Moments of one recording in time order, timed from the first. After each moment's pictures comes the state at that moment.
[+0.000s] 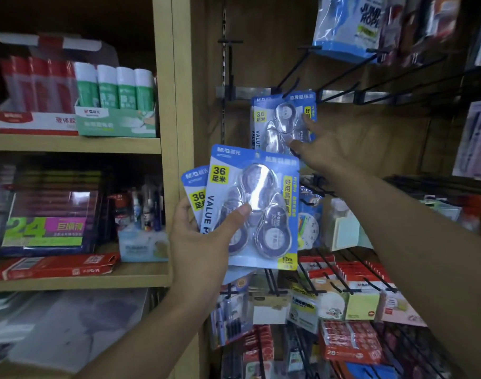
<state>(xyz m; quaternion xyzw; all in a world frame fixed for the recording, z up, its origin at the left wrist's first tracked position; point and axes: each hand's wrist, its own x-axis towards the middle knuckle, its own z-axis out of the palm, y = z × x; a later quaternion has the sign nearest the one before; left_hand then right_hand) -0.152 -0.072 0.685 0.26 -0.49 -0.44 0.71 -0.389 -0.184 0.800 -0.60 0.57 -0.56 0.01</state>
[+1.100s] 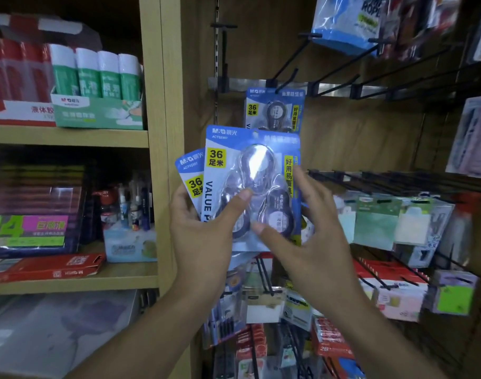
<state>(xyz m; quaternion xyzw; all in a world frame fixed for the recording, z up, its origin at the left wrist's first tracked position) -0.169 -0.084 0.693 0.21 -0.49 -0.42 0.74 -0.302 -0.041 0.674 -0.64 0.45 -0.62 0.02</state>
